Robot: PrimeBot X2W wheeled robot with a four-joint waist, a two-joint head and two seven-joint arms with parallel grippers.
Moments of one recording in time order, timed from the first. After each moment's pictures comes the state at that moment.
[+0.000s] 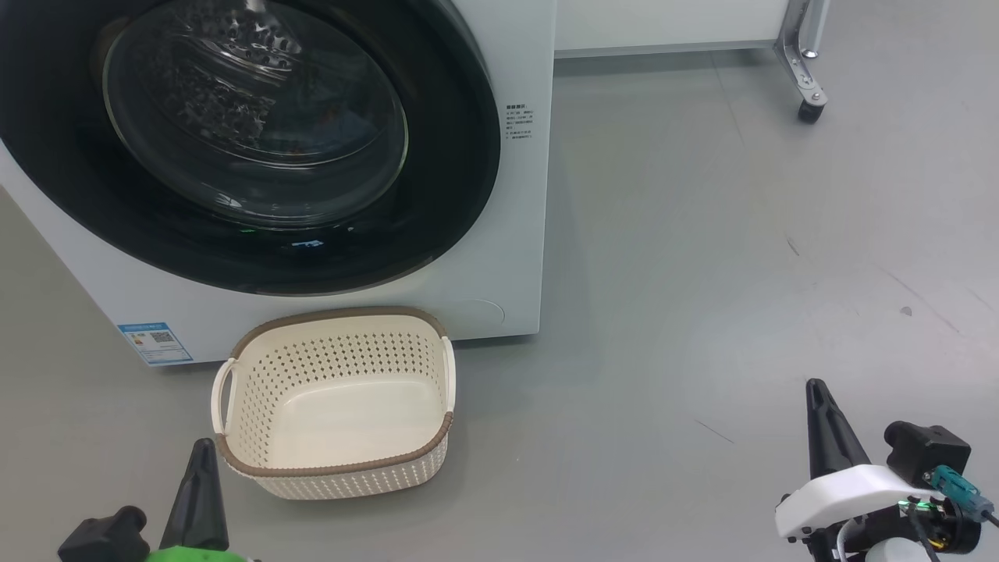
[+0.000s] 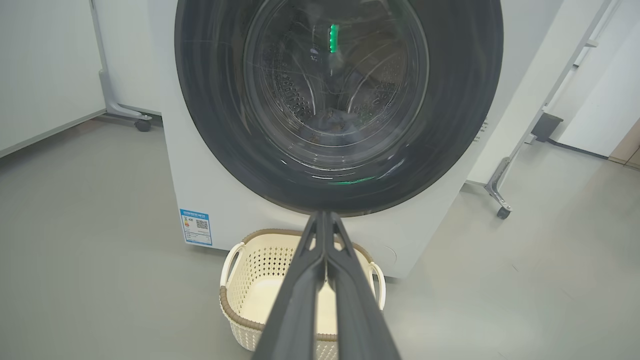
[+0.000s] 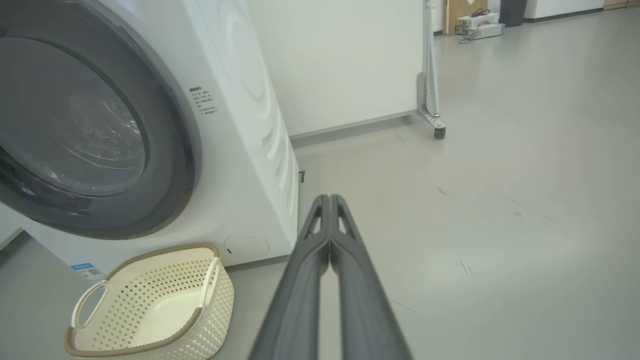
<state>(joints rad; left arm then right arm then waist) 0.08 0.01 0.02 0.22 -0.44 -0.13 -0.23 0.01 -0.05 0.04 0.30 0.37 0.09 -0.21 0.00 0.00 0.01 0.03</state>
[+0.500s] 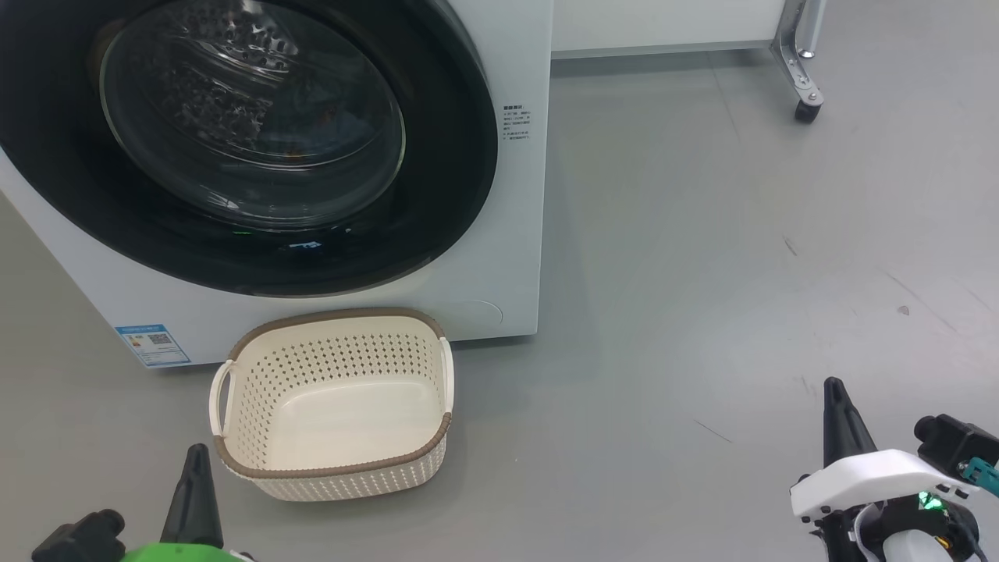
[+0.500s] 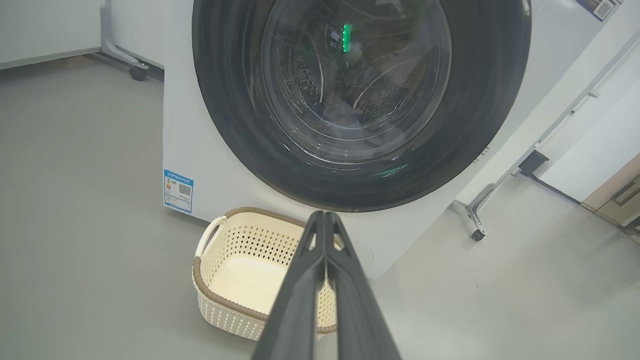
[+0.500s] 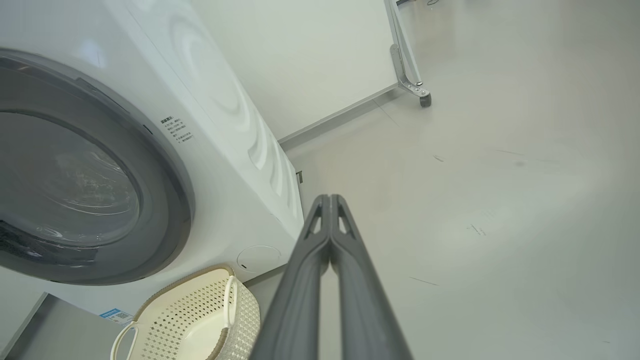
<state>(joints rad) 0.08 0.01 0.03 0.22 -0.65 -0.13 -0.18 -0.01 -0.05 0.01 0.30 0.58 0.10 -0.15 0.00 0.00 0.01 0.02</state>
